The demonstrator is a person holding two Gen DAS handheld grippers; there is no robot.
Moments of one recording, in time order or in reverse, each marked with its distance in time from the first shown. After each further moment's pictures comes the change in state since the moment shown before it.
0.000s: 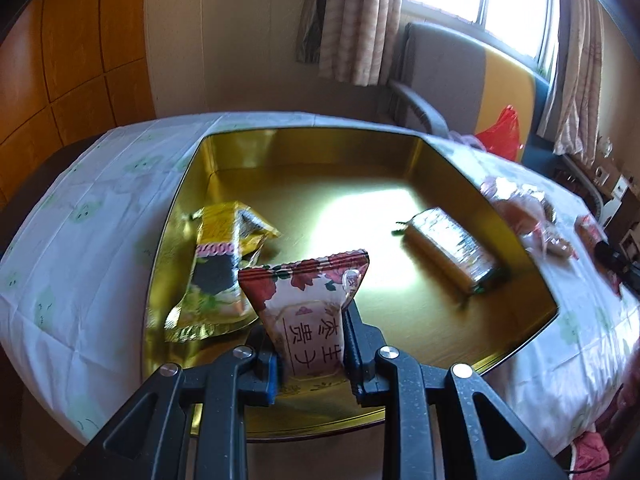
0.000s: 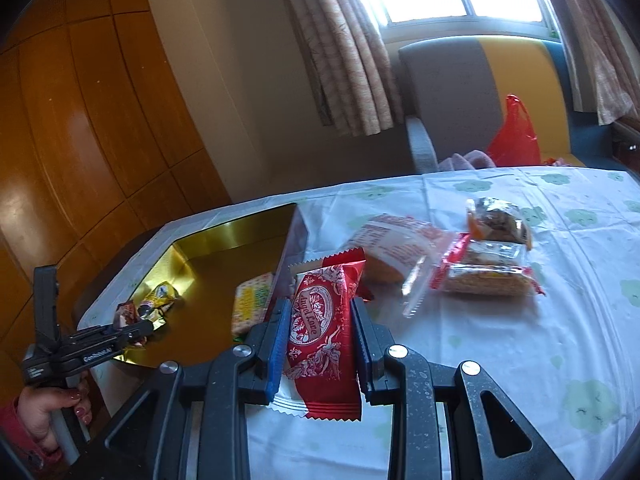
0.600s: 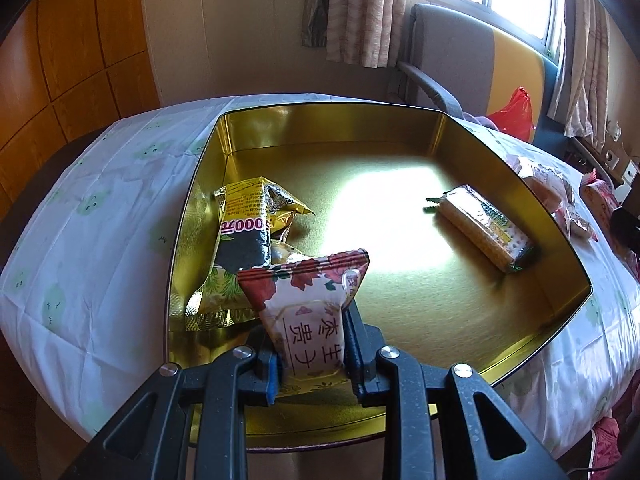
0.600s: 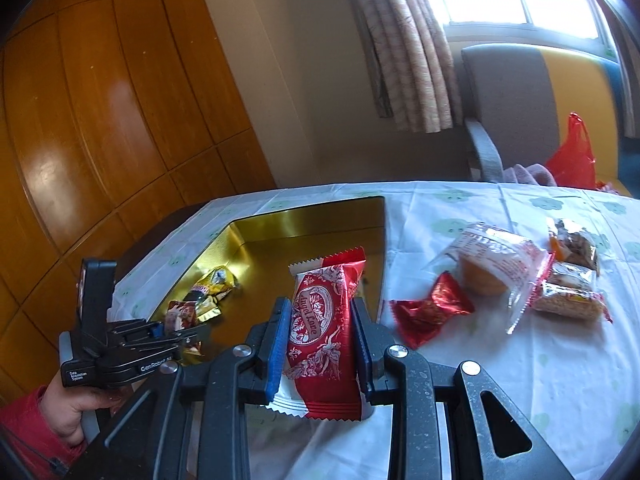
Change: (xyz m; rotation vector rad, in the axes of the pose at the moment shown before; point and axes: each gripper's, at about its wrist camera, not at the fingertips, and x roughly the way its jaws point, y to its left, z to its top) left arm 0.011 0.013 -0.003 0.023 0.046 0.042; right arm 0.027 0.067 0.001 -0.111 0.043 0.115
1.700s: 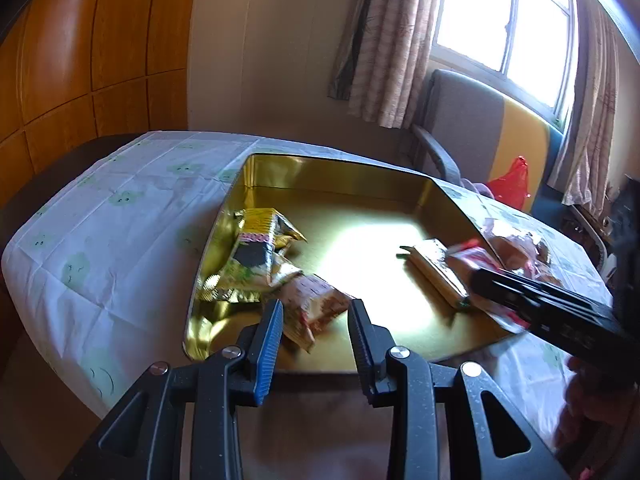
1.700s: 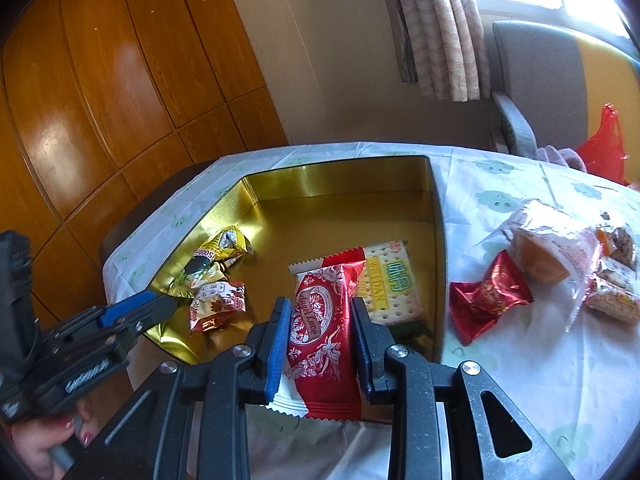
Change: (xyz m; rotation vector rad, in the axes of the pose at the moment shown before) left arm -0.058 -0.007 -0.025 -0.159 -0.192 -0.017; right arm 0.060 0.025 -0.003 -0.045 0.153 0.030
